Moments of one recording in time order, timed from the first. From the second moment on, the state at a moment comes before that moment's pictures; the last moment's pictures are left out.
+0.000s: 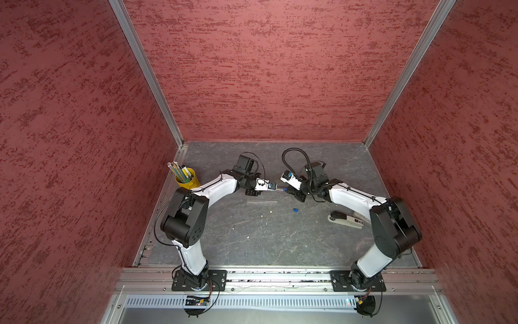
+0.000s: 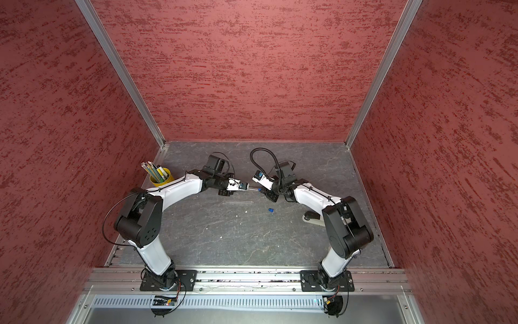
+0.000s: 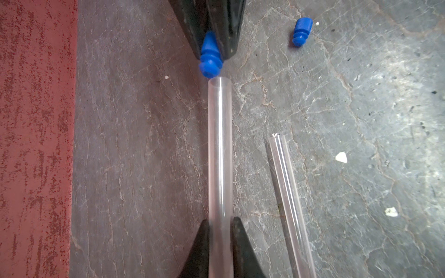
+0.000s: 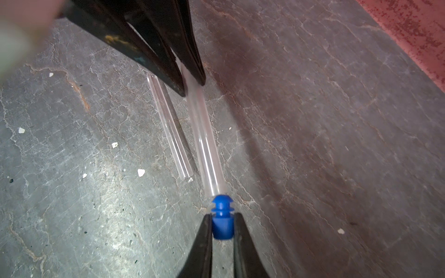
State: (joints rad) left arm -0.43 1.77 1.18 -0.37 0.45 1.30; right arm 0.45 1.66 1.02 -0.19 -0.46 -0.56
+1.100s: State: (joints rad) left arm -0.43 1.77 1.18 -0.36 0.45 1.30; right arm 0.45 1.68 1.02 -0.21 -0.46 -0.56
